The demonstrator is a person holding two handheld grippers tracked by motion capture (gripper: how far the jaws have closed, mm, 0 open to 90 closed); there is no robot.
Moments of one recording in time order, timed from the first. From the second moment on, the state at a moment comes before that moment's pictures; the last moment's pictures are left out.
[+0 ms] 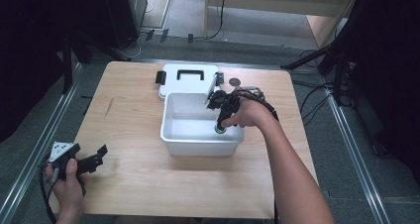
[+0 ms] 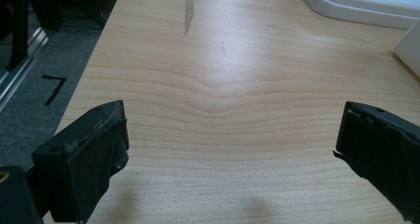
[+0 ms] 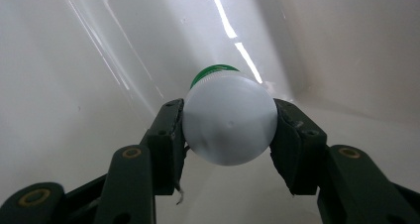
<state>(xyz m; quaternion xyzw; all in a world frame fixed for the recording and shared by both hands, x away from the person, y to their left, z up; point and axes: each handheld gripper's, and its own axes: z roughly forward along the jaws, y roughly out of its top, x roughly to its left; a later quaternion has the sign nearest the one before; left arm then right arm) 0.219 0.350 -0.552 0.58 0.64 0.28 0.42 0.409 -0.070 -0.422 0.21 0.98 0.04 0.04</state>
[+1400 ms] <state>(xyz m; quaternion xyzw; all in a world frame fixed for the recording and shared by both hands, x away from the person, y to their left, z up) 0.219 0.349 -0.553 0.58 0.64 0.28 0.42 0.403 -0.059 -0.453 0.14 0.98 -0.07 0.10</state>
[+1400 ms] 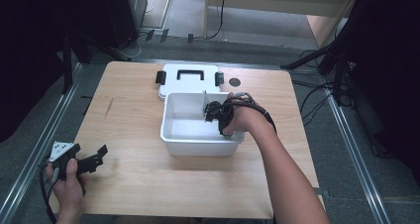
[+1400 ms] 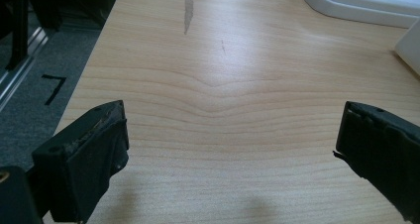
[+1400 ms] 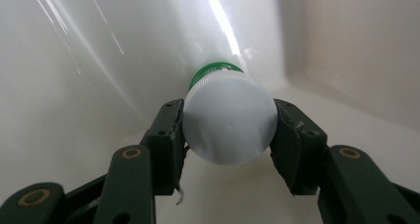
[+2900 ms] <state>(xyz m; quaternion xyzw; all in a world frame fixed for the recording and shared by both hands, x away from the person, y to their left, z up) 0.219 0.349 -0.553 0.58 0.64 0.28 0.42 0.396 -0.072 -0.423 0.16 0.98 -0.01 0.09</state>
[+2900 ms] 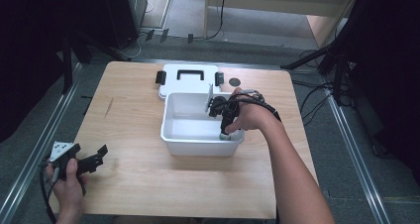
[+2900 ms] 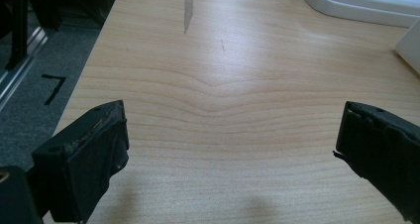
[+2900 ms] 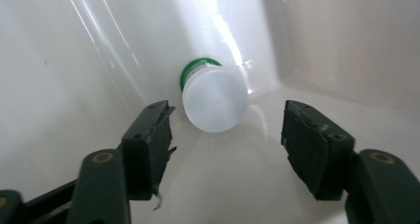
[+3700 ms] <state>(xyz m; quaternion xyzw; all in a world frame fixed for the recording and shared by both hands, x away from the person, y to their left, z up) 0.219 0.349 -0.552 0.58 0.64 0.28 0.42 0.380 -0.130 -0.370 0.28 0.93 0.20 0.14</state>
